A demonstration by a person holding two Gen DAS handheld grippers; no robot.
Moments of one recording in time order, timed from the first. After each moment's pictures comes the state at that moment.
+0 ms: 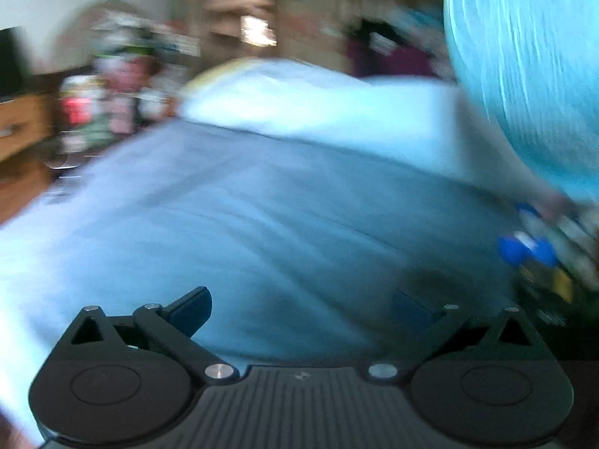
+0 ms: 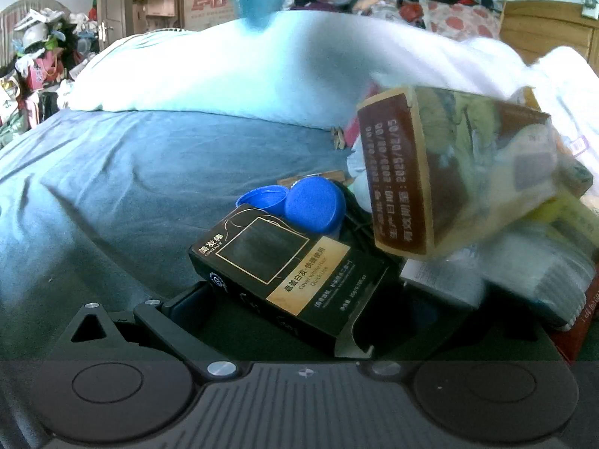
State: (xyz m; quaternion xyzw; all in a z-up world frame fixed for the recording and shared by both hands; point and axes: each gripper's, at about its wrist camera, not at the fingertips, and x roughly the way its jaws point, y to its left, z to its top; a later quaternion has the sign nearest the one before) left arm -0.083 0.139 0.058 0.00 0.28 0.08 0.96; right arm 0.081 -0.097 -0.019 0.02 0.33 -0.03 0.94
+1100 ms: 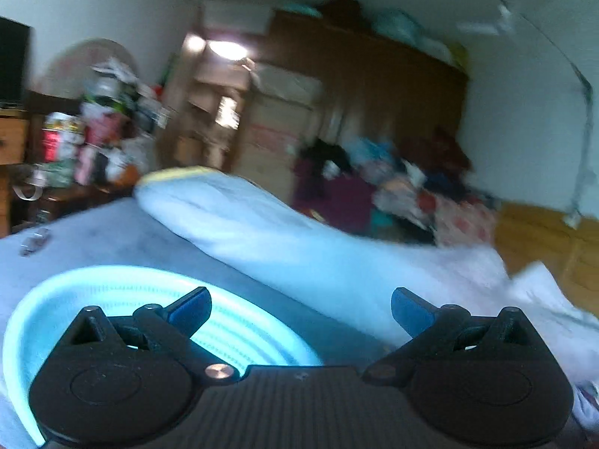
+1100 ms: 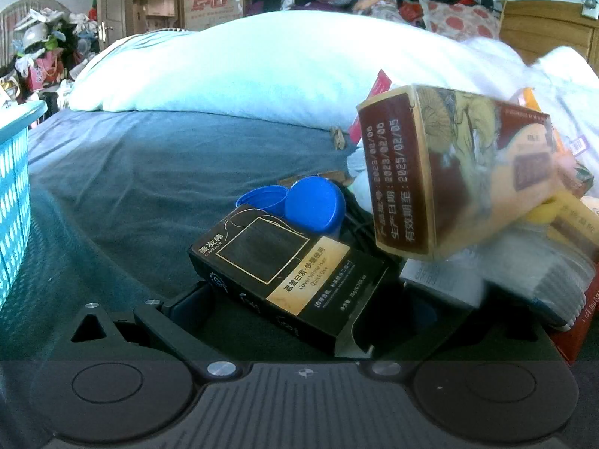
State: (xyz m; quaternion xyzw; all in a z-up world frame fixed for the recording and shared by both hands) left arm -0.112 0.030 0.184 -0.11 0.13 -0.05 0.98; right arm 0.083 -0.102 -0.017 0.02 0.33 -0.03 0.94
